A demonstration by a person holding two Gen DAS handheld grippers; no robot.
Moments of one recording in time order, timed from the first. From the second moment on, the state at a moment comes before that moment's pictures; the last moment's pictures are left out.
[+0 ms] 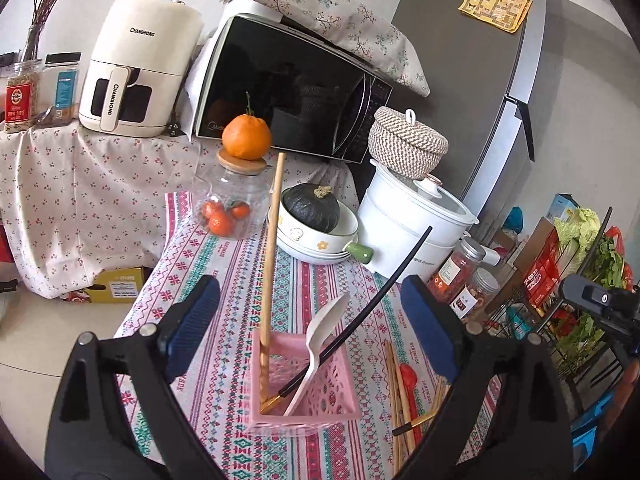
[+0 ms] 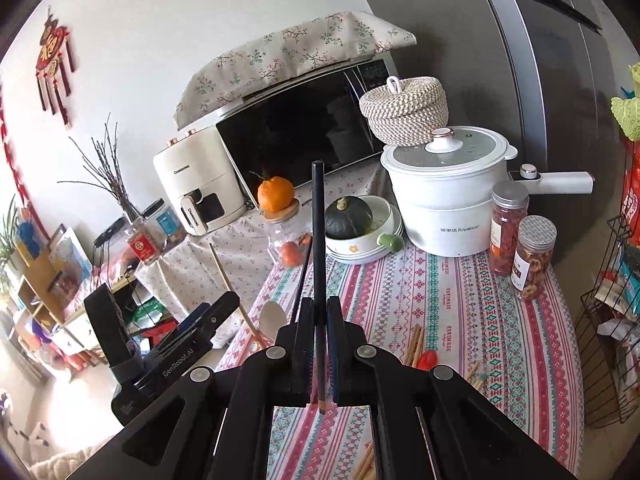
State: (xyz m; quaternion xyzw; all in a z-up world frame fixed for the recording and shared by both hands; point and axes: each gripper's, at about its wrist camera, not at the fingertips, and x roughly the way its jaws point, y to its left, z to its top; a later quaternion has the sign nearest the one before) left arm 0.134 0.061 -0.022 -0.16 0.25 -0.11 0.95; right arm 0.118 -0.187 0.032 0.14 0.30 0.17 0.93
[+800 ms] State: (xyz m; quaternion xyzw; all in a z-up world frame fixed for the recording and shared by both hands) left arm 0.080 0.094 -0.041 -0.06 0.46 -0.03 0.88; right arm 0.145 -0.119 0.045 0.11 0.27 0.18 0.94
